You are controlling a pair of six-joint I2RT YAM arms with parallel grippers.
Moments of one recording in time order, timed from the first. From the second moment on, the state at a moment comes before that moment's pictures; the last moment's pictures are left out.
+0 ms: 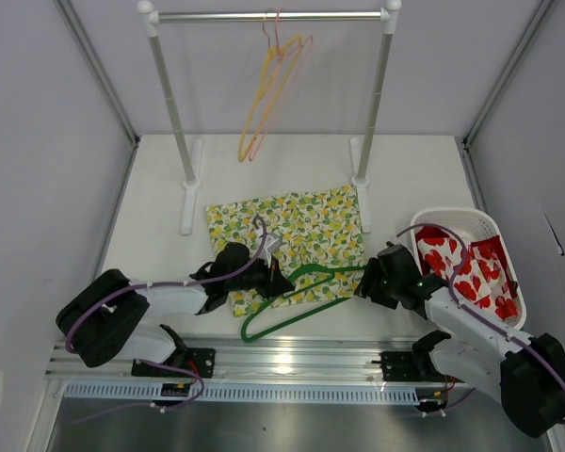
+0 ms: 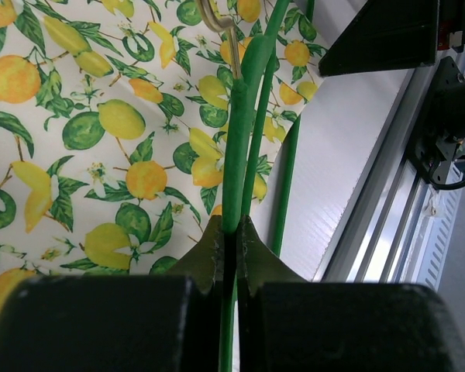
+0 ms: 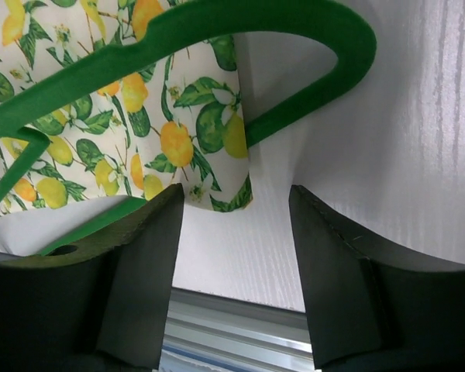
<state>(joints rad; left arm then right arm) -0.74 1.35 0.36 0.51 0.42 -0.40 0.52 0.98 0.42 -0.43 0.01 0.79</state>
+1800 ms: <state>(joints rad) -0.72 1.39 0.37 0.52 0.42 -0.38 0.34 0.96 0.39 -0.38 -0.06 0.76</state>
